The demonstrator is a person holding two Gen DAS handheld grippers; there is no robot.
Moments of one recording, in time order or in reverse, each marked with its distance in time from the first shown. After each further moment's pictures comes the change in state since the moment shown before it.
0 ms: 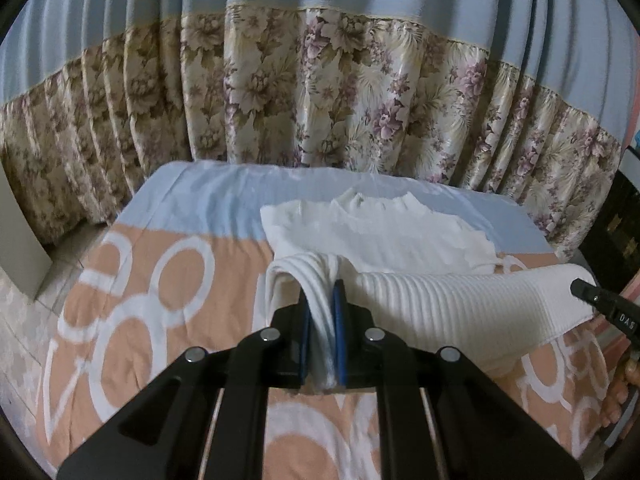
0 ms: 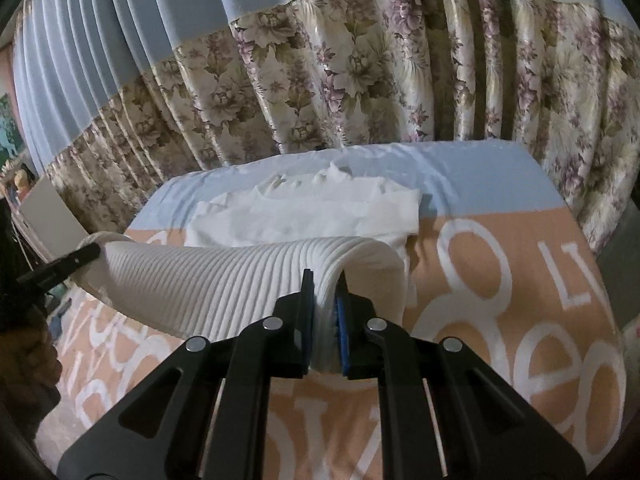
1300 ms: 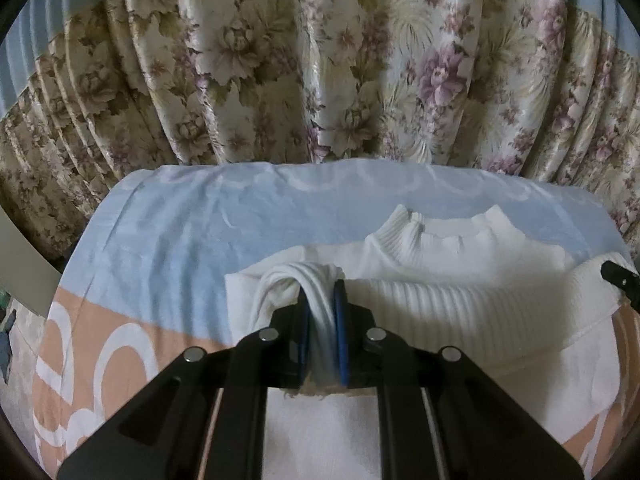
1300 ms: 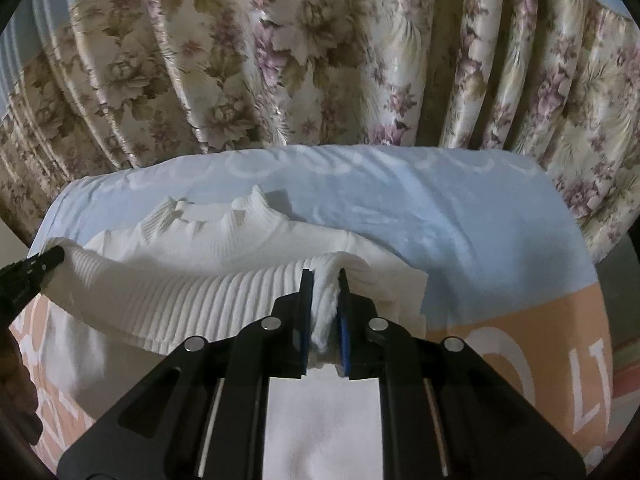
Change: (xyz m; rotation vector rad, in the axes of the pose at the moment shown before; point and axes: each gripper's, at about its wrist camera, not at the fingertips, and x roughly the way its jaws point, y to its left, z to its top) left arm 0.231 0.002 0.084 0.042 0.159 0.127; right arm 0.213 -0.037 0.108 0.010 0.152 -0.218
